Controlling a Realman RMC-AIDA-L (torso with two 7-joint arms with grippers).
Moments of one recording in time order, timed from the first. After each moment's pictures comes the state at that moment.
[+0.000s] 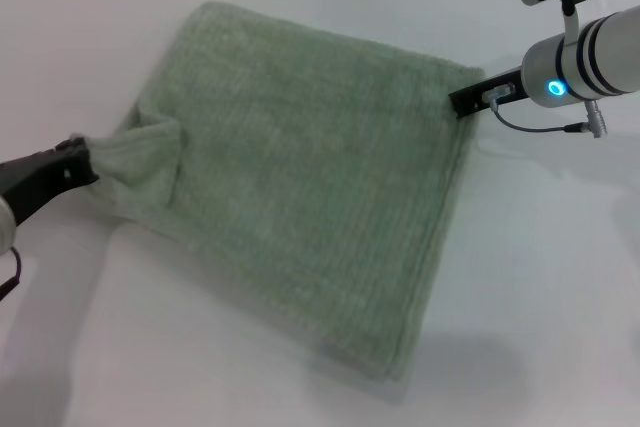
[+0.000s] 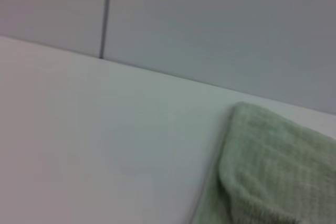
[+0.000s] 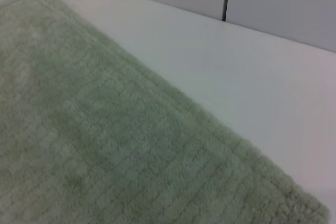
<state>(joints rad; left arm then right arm) 0.28 -2.07 -1.30 -1.74 2.89 -0.48 -0.24 0.87 2.07 1.75 0.59 -2.48 0.72 -0.51</state>
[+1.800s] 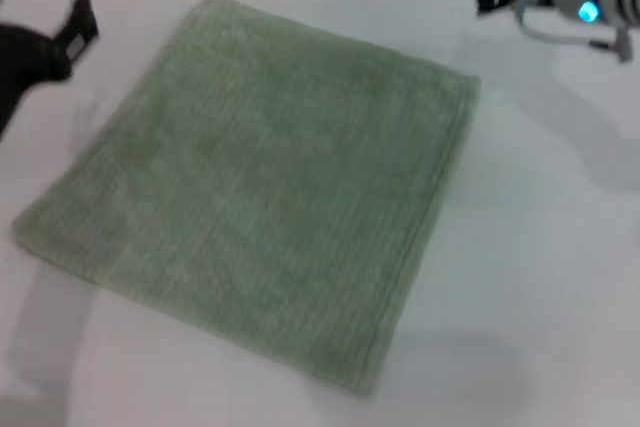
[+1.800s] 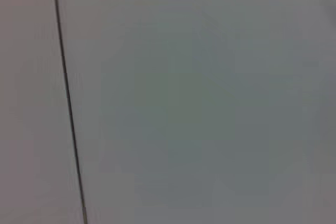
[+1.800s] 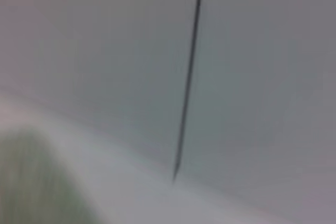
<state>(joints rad) 0.30 -2.07 -1.24 -1.54 2.89 0.29 0.16 0.72 2.07 1.74 0.93 -2.51 0.59 -0.54</state>
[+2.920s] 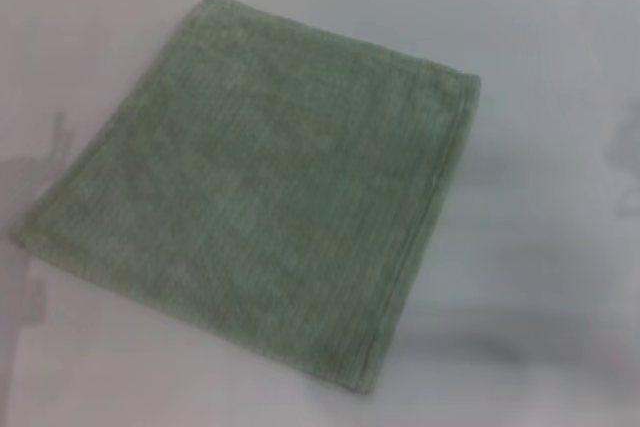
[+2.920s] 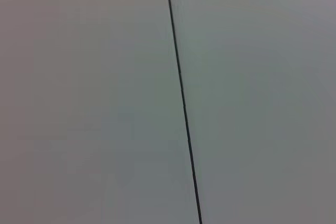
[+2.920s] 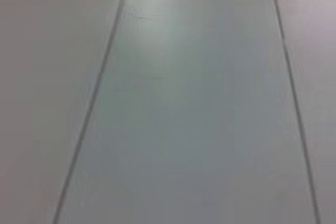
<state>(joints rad) -0.04 -2.07 -1.21 -0.59 2.57 1.33 0.18 0.25 2.09 1.03 0.44 -2.47 -1.67 -0.13</state>
